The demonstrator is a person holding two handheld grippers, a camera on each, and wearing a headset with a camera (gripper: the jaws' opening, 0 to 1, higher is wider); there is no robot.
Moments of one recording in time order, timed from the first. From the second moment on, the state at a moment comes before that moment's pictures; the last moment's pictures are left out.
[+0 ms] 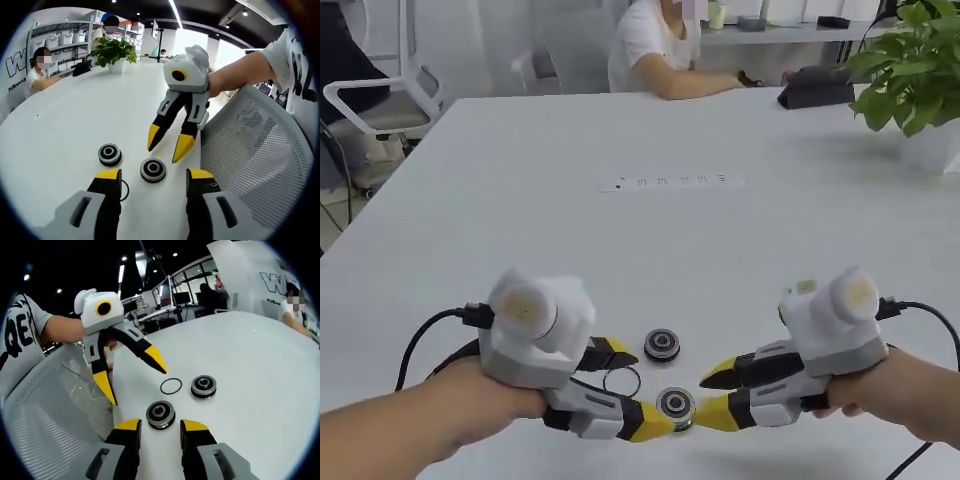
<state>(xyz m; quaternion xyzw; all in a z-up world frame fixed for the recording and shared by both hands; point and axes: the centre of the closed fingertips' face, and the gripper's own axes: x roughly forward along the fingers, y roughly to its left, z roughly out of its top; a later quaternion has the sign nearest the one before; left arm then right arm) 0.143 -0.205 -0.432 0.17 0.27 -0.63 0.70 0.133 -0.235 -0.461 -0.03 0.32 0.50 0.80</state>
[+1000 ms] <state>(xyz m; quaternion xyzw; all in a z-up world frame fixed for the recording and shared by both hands) 0.138 -0.219 -0.450 0.18 0.28 -0.64 0.69 0.133 -0.229 -0.479 -0.08 0.33 0.52 0.78</state>
